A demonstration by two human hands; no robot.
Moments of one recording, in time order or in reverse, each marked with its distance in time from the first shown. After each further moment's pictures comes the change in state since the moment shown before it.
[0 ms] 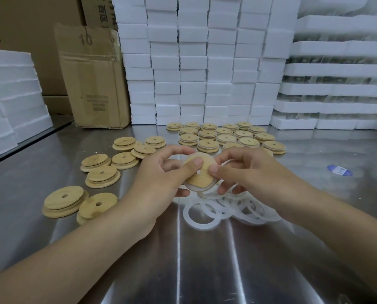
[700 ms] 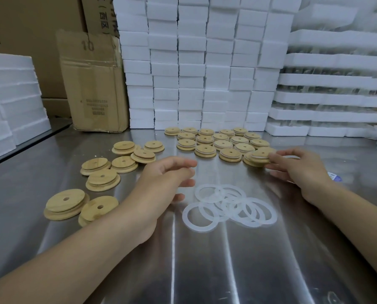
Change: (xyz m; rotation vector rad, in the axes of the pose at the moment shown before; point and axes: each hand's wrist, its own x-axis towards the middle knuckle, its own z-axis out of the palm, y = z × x) left_hand -0.001 0.001 -0.002 0.036 0.025 -0.113; right_hand 0.043 0.094 -0.100 0.280 0.652 0.192
